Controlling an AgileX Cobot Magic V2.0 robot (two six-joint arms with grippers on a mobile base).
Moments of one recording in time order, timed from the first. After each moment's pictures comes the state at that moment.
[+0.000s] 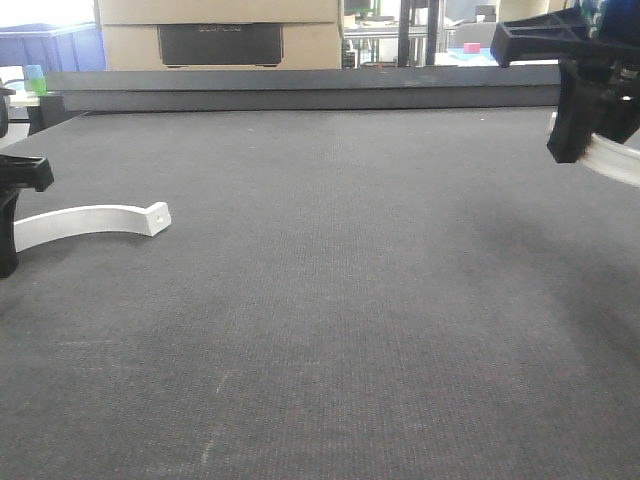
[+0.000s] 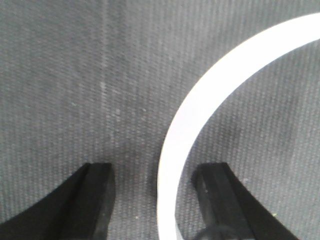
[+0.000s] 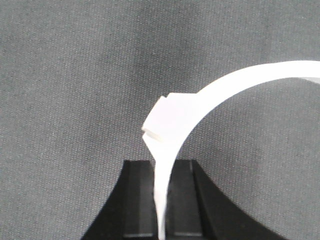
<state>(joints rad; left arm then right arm) -0.05 1.81 -1.23 0.04 0.92 -0.10 0.24 1.50 -1.16 -0.06 0.89 0.27</state>
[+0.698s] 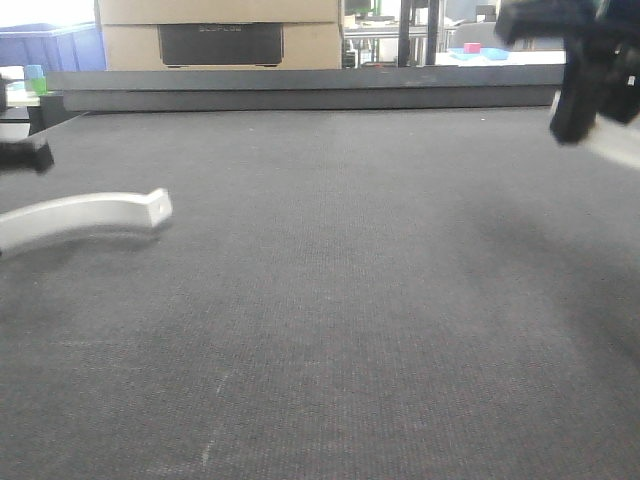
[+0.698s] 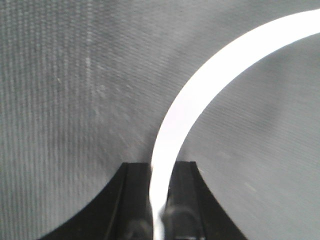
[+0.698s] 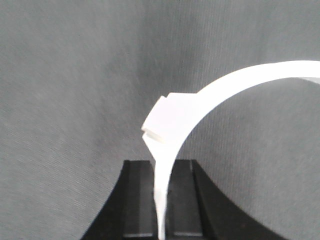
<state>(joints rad) -0.05 1.73 -1.23 -0.02 0.98 -0.10 0.24 1.43 -1.16 -0.06 0.87 0.27</state>
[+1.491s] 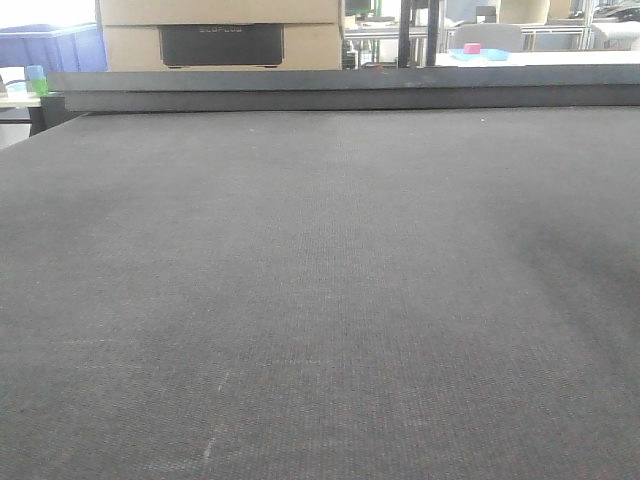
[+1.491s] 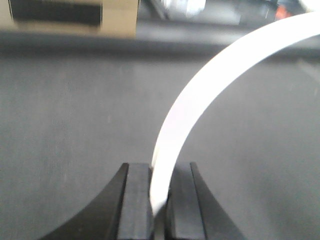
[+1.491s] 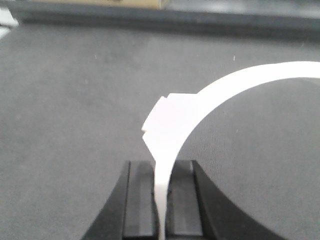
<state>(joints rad) -0.32 1.07 -1.20 -0.05 0.47 -0.10 0.24 0.92 -1.03 -0.17 0.57 0.27</state>
